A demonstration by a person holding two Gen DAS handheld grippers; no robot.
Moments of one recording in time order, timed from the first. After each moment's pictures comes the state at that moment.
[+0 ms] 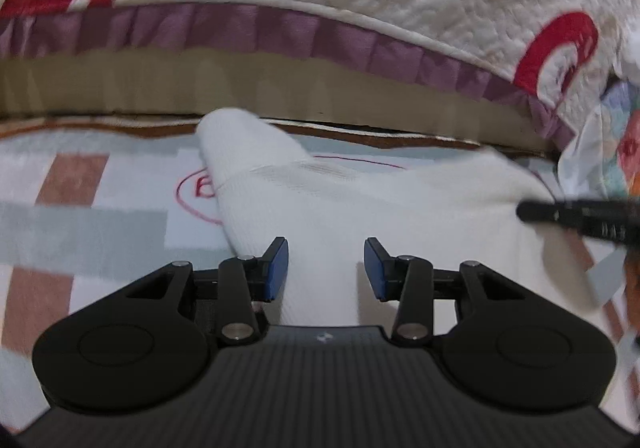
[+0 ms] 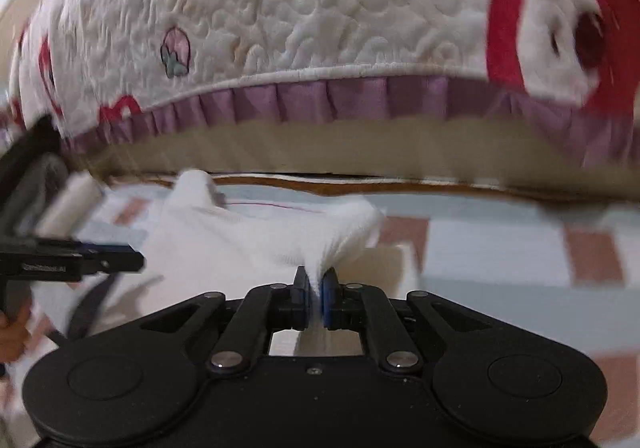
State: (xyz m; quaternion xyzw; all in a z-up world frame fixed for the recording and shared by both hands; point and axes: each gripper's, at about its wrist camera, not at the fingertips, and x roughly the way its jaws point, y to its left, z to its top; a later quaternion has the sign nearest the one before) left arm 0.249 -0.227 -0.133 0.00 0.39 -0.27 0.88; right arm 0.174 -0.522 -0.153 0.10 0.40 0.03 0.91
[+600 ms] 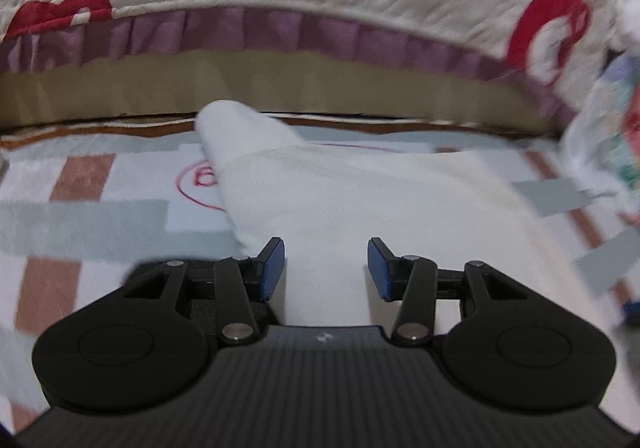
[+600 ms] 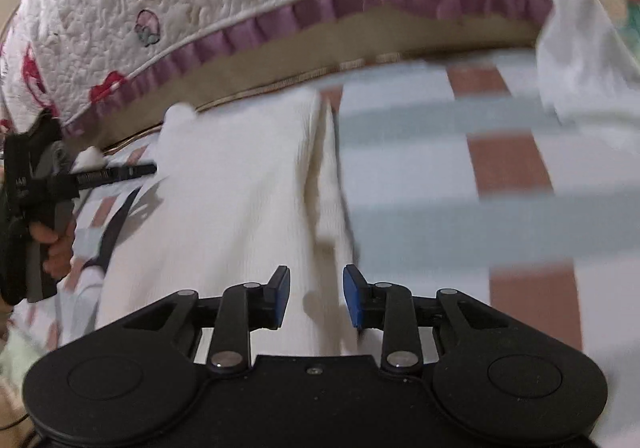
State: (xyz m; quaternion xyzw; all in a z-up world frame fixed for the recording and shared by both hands) left arm 0.204 -0.229 -0.118 0.00 0.38 -0.27 0.89; right arm -0.010 -0.559 -0.140 0.22 0.43 0.02 0.87
